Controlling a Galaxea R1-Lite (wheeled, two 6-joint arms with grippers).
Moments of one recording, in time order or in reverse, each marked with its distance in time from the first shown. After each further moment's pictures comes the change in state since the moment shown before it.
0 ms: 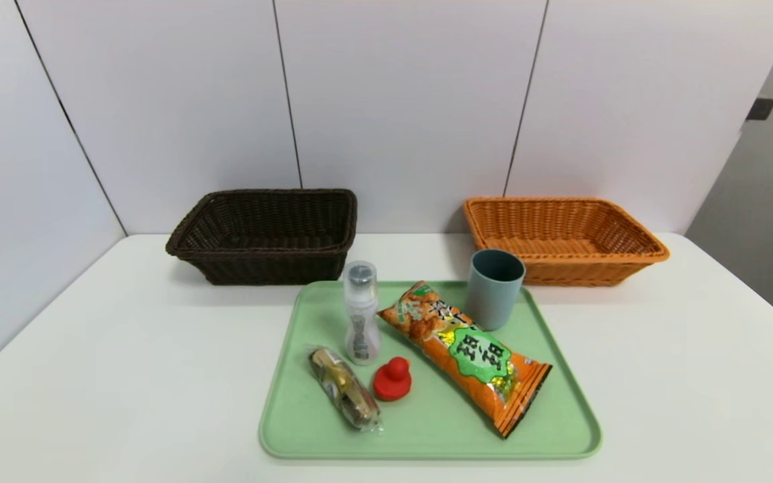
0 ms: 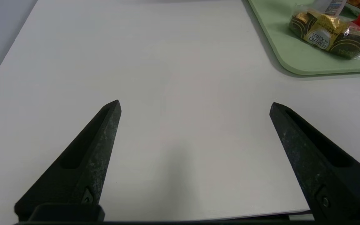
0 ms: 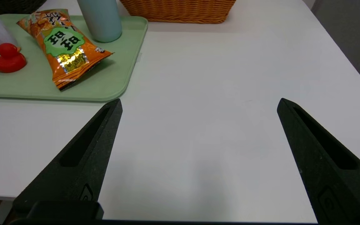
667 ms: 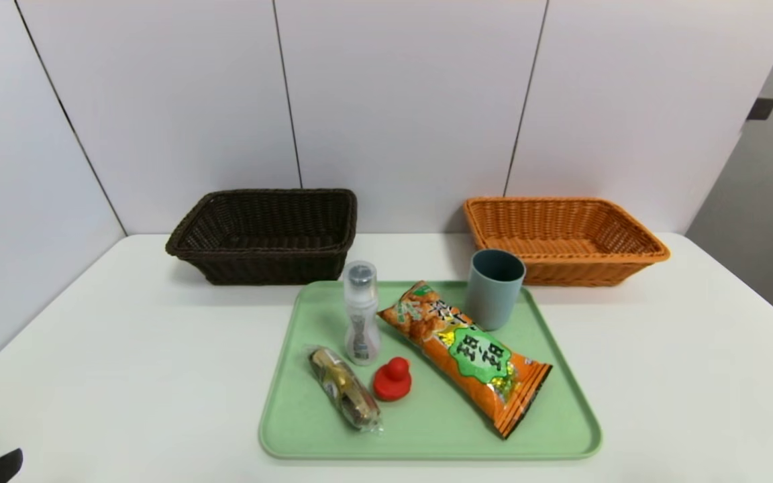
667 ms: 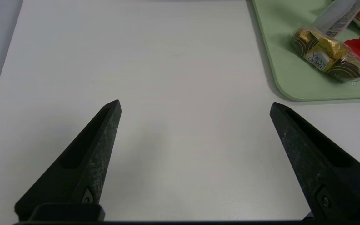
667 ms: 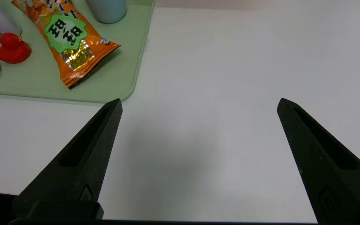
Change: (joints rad) left arm 0.000 0.459 -0.257 0.001 -0.002 -0.013; right arm 0.052 0.490 -0.278 0.079 0.000 0.006
